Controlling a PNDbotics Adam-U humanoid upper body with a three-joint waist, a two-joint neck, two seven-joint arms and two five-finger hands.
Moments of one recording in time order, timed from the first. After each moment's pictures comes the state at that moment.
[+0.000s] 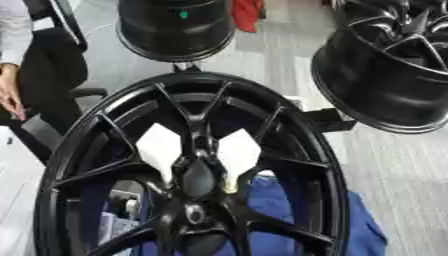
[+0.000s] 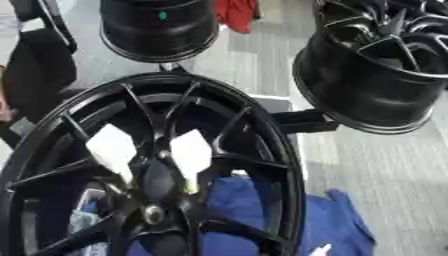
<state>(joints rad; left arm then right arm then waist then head) -0.25 0.56 0.23 -1.98 0.11 -0.18 0.54 -0.19 -1.06 -0.15 -1.99 -0.04 0.31 -0.63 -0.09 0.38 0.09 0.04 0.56</state>
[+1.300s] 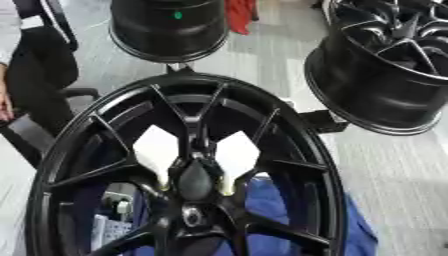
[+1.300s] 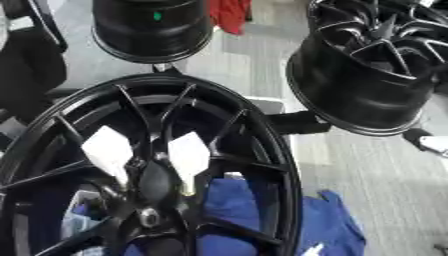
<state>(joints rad) -0.25 0.56 0.23 -1.98 0.08 -0.15 0.56 -0.41 -1.38 0.14 -1.99 0.18 0.29 0.51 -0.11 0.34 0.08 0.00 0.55</state>
